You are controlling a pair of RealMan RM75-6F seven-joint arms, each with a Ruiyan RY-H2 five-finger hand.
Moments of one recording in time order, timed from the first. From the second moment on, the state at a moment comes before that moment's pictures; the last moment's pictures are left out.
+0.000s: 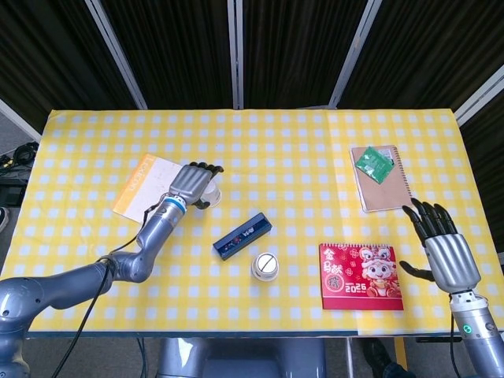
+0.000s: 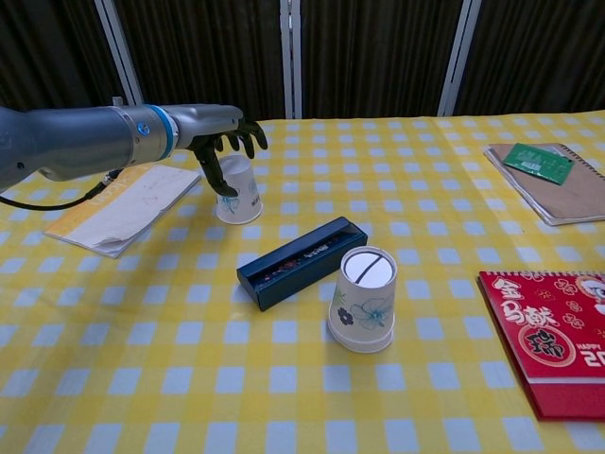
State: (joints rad) left arm -1.08 -1.68 -0.25 -1.09 0.77 0.66 0.42; right arm 0.26 -1.12 0.03 -1.56 -1.53 1.47 0.03
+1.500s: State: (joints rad) left arm -0.97 -1.36 -0.23 -1.76 1.28 0.88 0.17; right arm 0.23 -1.12 0.06 -1.59 -1.56 1.47 0.02
